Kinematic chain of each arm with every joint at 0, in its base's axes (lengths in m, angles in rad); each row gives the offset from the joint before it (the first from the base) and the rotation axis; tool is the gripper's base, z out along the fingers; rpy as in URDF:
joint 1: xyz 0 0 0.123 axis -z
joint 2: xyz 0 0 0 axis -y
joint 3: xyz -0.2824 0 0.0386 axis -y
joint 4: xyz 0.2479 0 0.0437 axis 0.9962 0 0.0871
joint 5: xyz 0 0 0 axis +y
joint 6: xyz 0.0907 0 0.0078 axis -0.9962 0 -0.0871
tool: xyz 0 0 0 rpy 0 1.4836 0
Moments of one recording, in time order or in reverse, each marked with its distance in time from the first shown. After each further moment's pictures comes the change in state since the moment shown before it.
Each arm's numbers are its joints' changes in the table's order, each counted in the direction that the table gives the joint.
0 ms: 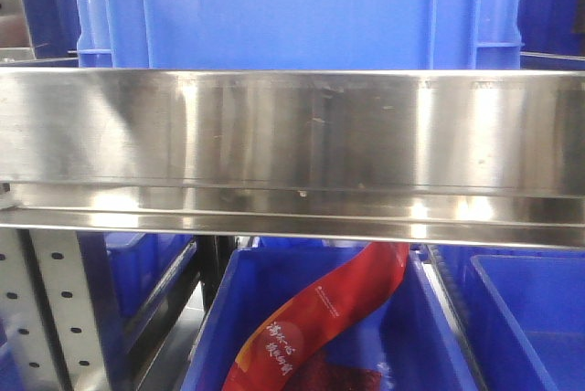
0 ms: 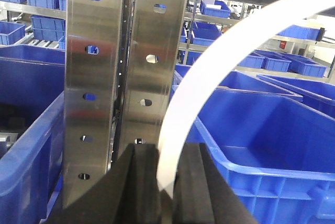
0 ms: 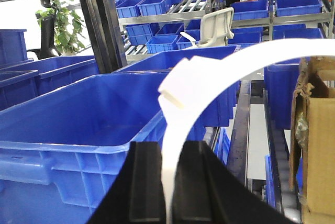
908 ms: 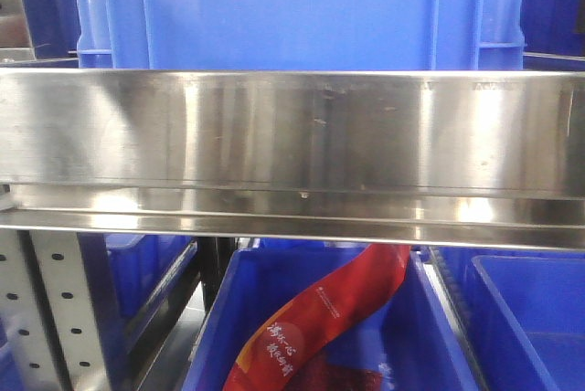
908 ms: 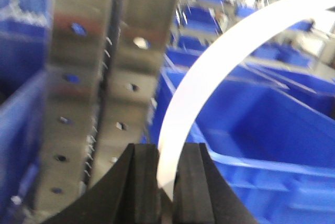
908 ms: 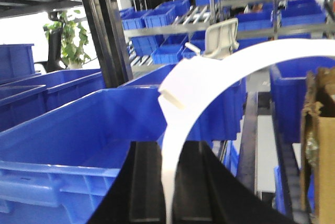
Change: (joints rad) left arm 0.012 -0.077 0.102 -0.097 0.139 0.000; right arm 0.000 -0.051 0.052 0.025 -0.024 0.000
